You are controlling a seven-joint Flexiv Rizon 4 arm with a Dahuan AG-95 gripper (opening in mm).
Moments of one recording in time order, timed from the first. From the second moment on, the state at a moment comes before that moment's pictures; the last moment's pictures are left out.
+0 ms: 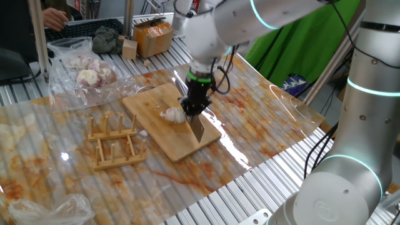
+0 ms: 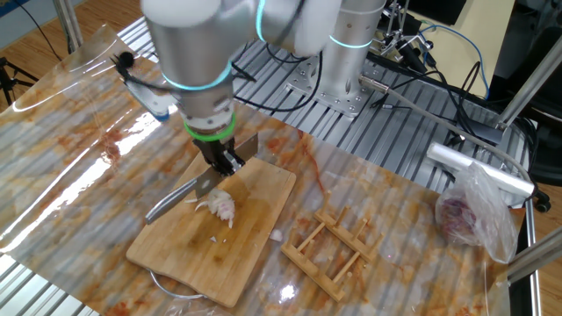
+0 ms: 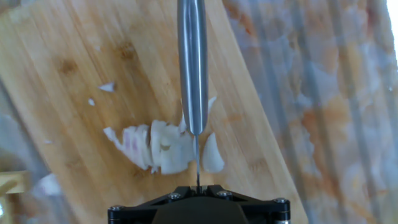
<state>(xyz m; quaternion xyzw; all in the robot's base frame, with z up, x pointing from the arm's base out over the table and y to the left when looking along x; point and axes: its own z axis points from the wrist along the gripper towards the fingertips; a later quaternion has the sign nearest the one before) 0.508 -0.057 0.066 -0.13 -0.99 -0.03 0.07</state>
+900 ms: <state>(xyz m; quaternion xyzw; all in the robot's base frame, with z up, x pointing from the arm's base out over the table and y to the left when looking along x) 0.535 -0.011 0.131 -0.16 -0.99 -0.03 0.07</state>
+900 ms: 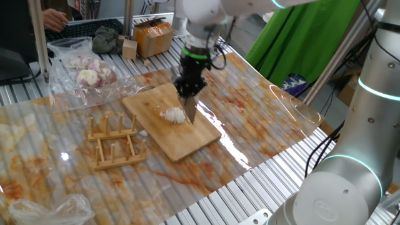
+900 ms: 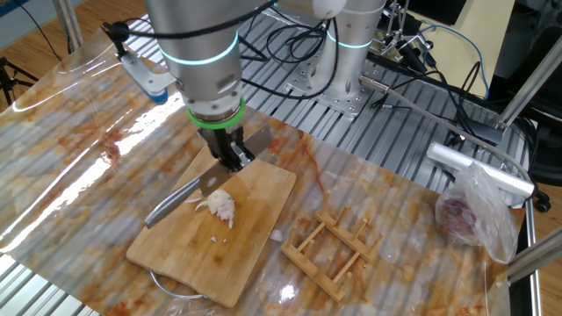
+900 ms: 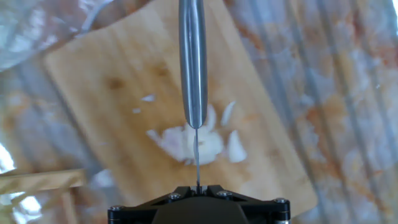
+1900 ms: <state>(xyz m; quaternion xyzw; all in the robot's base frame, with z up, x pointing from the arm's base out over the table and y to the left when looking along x) 0.537 0.101 0.155 -0.23 -0.97 -0.03 0.04</state>
